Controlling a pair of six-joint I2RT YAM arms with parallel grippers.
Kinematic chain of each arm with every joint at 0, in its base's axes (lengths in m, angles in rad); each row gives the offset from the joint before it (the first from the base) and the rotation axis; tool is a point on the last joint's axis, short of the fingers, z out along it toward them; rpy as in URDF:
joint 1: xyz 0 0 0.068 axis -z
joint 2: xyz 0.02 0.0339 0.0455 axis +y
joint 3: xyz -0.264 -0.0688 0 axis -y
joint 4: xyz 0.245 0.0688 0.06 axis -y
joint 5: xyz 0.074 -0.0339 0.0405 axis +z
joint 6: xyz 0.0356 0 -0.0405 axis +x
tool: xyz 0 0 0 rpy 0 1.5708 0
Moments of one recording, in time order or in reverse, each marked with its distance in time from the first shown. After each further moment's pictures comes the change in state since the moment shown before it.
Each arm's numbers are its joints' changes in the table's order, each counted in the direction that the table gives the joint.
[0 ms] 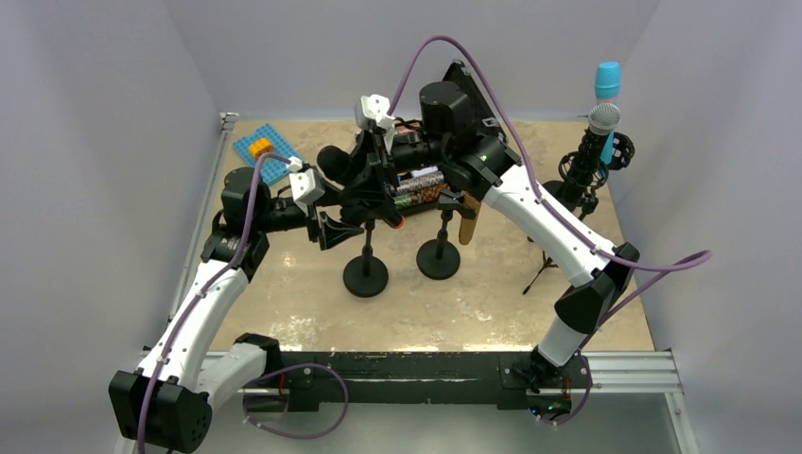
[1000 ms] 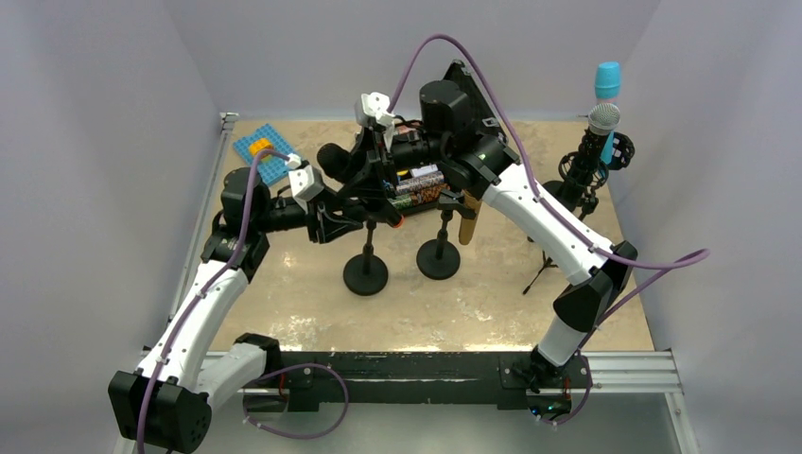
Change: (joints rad) left arm 0.005 -0.003 -0.002 0.022 0.010 -0.072; right arm 0.008 0.011 0.000 0.009 0.004 0.011
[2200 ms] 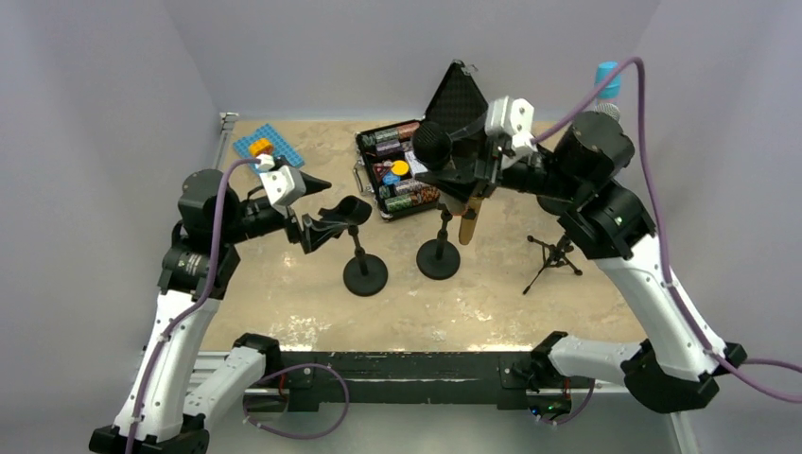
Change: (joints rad) left arm 0.000 -0.138 0.211 -0.346 0.166 0.122; right arm 0.087 -0.492 -0.204 0.066 -0.242 0.014
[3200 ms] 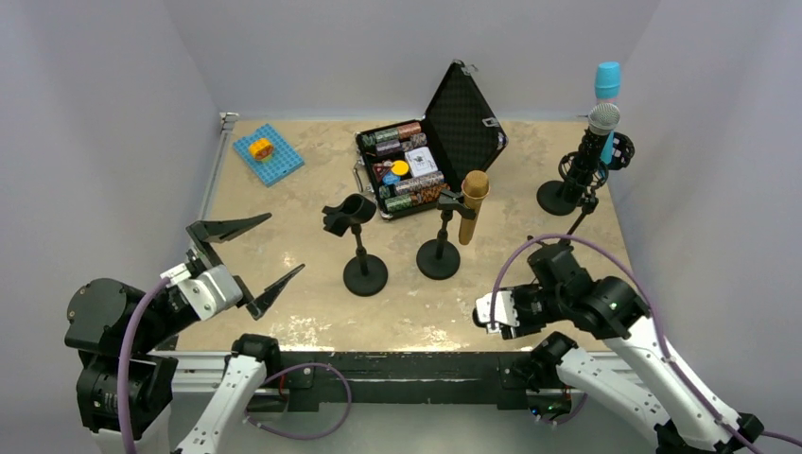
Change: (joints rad) left arm -0.047 -0.324 0.312 -0.362 0.118 0.144; right arm 0.019 -0.552 -0.743 -0.946 -0.277 -0.832
